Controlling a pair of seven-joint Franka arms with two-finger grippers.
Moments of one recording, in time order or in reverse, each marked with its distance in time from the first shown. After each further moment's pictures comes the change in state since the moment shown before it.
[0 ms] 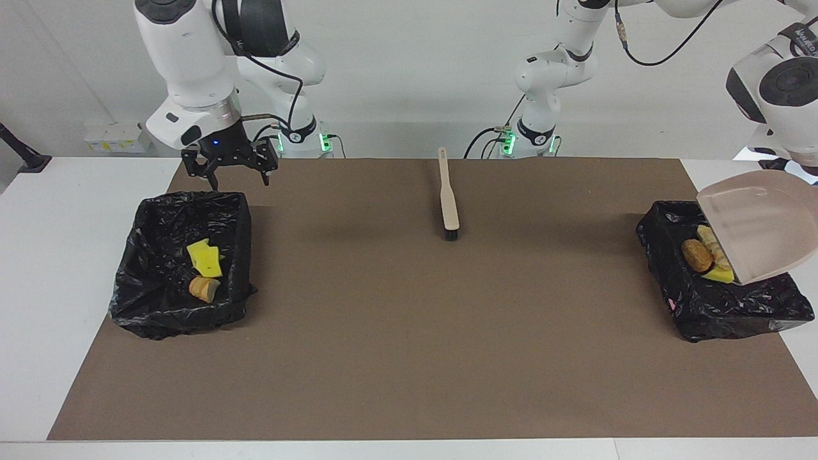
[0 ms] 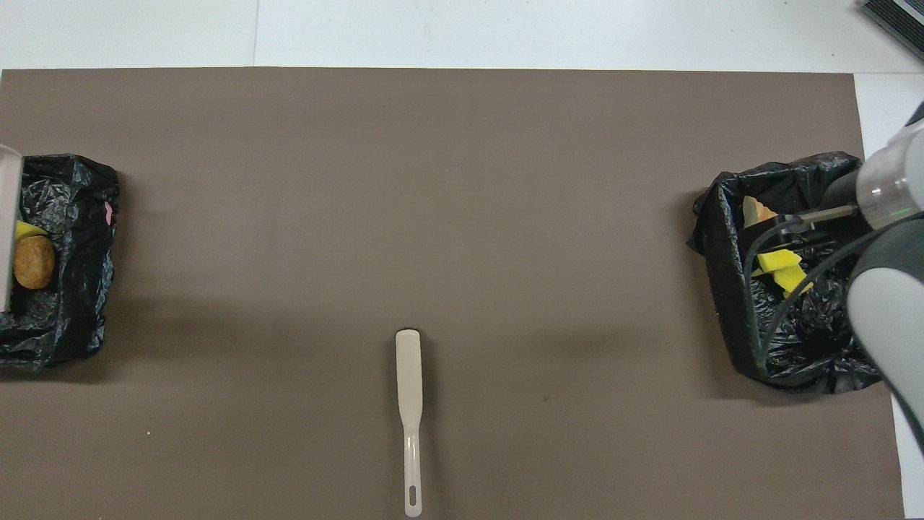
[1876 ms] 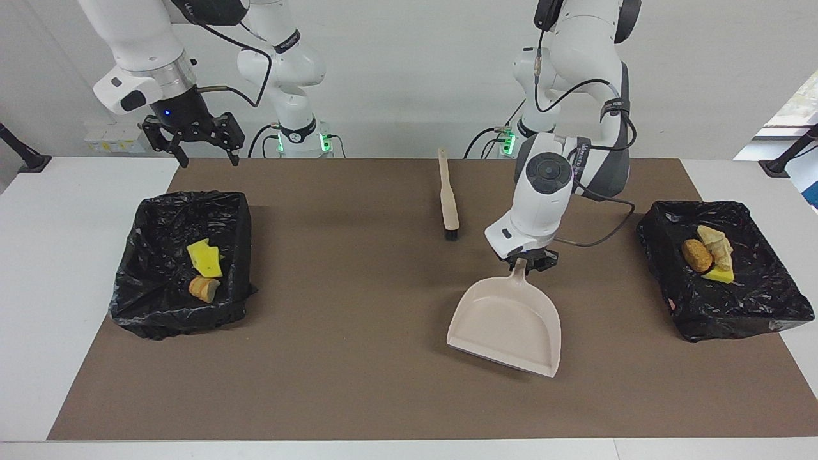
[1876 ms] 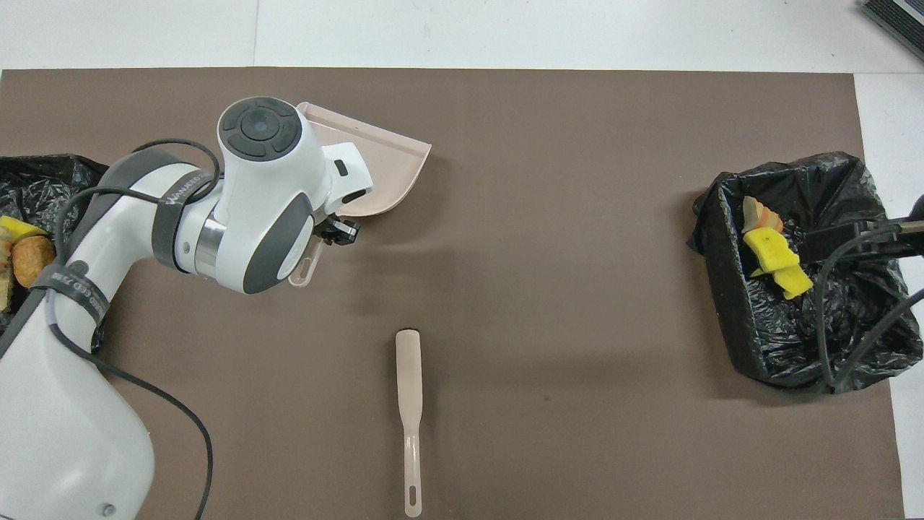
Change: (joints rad) left arm -0.602 0.239 -0.009 -0.019 -0.734 0.026 -1.696; right arm -0.013 -0.079 -0.044 -0.008 0.036 -0.031 0.004
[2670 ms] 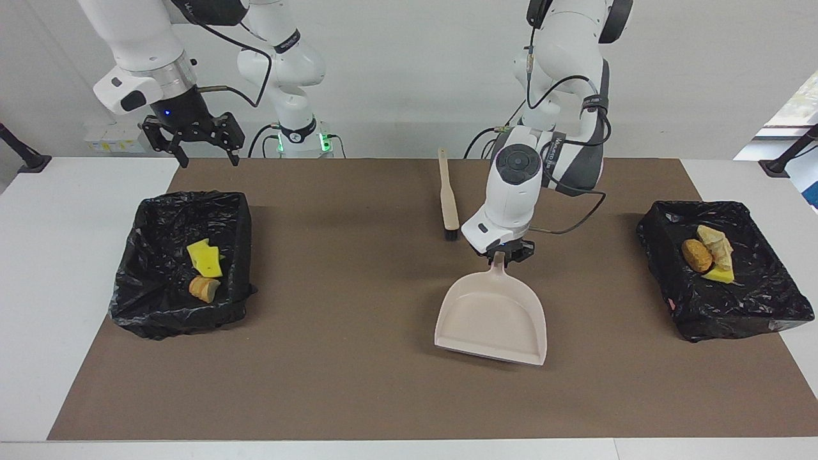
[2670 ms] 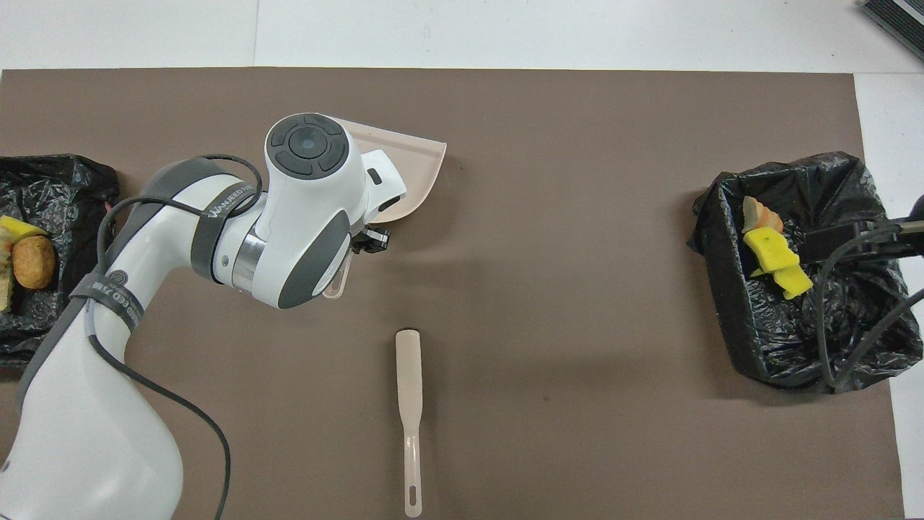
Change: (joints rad) left arm -0.055 0.000 0.010 0.002 -0.005 -0.004 -0.094; right arm 0.000 0.000 0.000 0.000 0.000 0.000 0.000
